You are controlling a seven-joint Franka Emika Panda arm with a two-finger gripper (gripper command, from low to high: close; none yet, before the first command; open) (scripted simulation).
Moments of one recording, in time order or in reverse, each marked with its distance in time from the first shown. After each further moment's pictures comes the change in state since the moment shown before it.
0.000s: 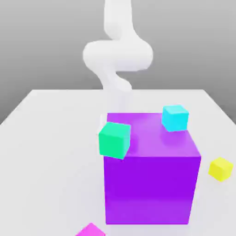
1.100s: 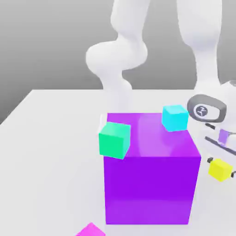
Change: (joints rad) arm 0.625 1.086 0.146 -0.249 -0.264 0.592 -0.951
